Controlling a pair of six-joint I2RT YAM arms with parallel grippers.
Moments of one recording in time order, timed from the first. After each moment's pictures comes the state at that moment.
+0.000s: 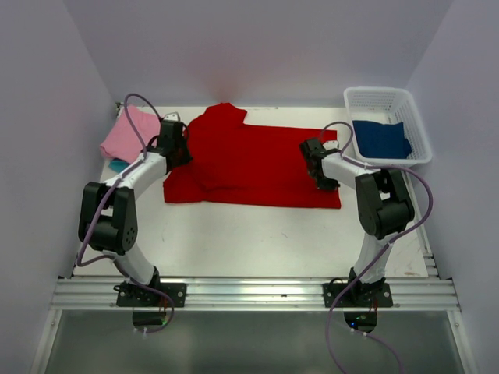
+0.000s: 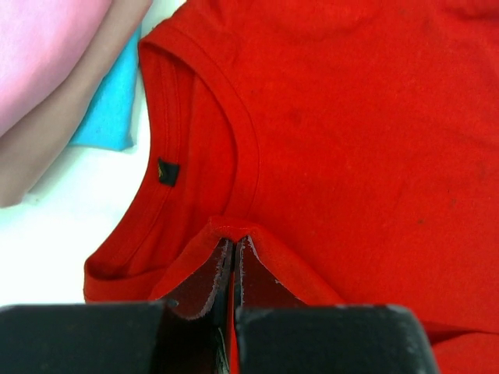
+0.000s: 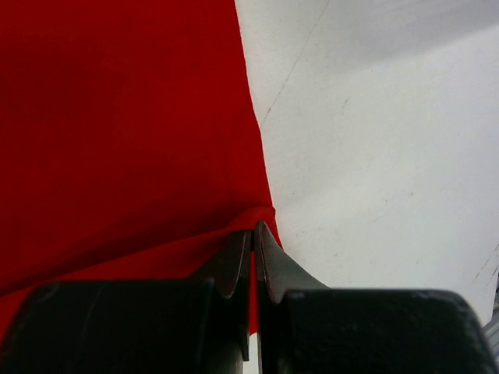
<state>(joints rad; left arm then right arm) -0.18 1.69 1.15 -0.26 -0.18 -0.41 0.33 1.88 1.20 -0.63 0.66 0.43</state>
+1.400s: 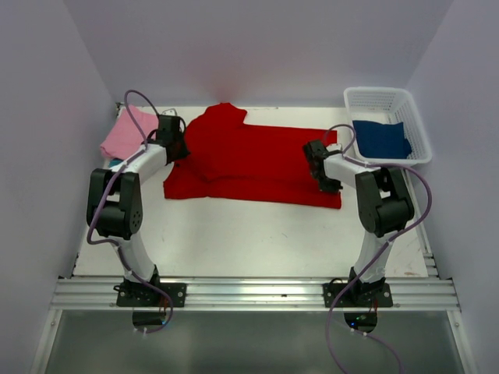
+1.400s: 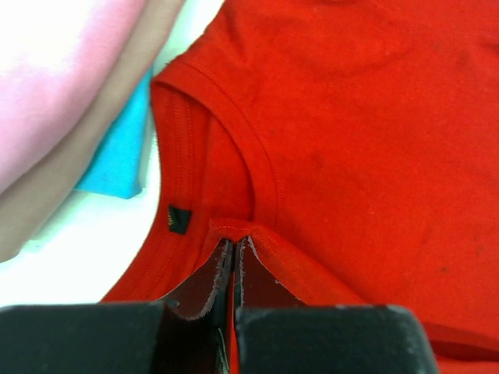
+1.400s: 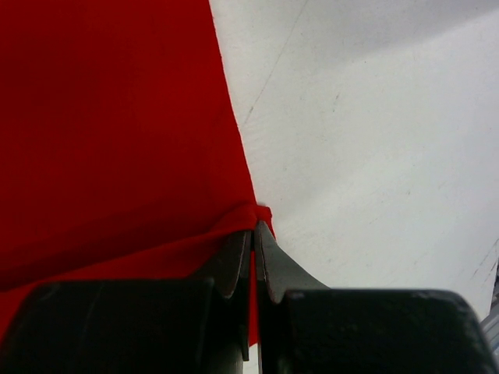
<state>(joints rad) -0.13 1.84 1.27 -0.25 -0.15 -0.39 0.30 1.90 1.19 -0.62 0.66 0.43</state>
